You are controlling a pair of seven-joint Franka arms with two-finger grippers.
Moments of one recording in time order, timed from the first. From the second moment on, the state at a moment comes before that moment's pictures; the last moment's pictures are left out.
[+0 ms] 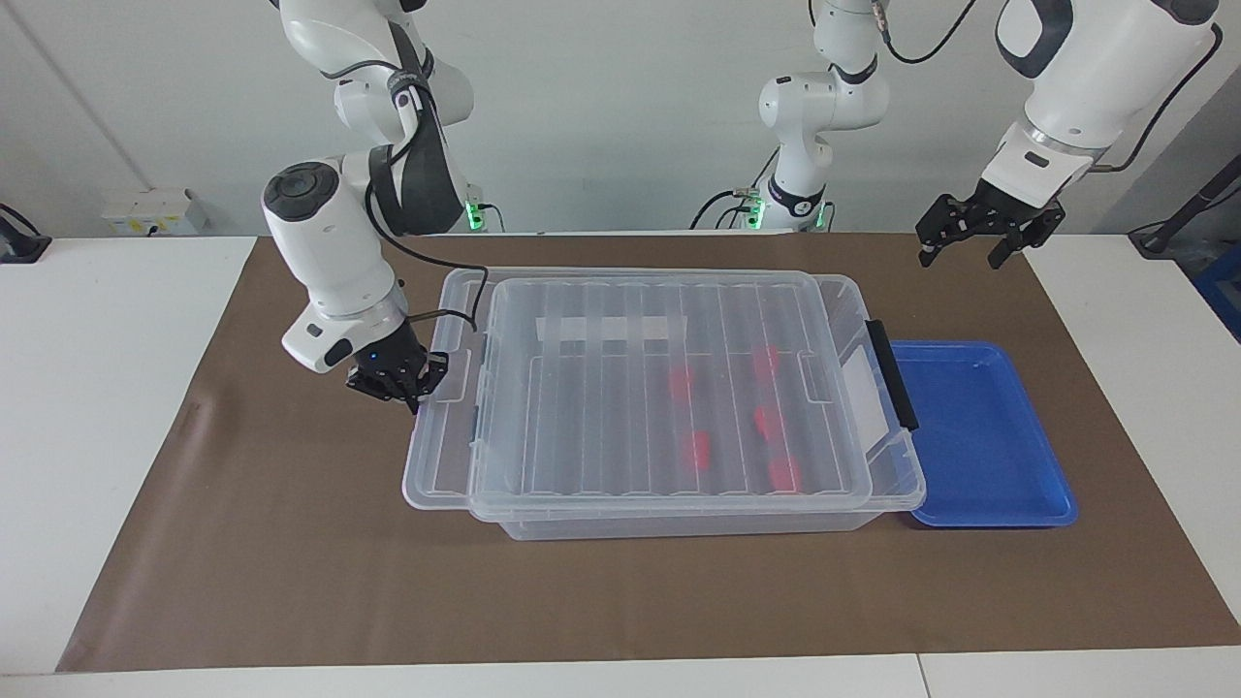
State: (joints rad) left arm -0.02 -0.03 -0.02 -1.61 -0.03 1.56 0.06; right arm 0.18 0.22 -0.02 -1.75 0.06 2.09 0.03
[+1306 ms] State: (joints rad) left arm -0.02 -0.03 -0.02 -1.61 -0.03 1.58 0.06; right arm 0.21 0.22 -0.04 -1.75 0.10 2.09 0.06
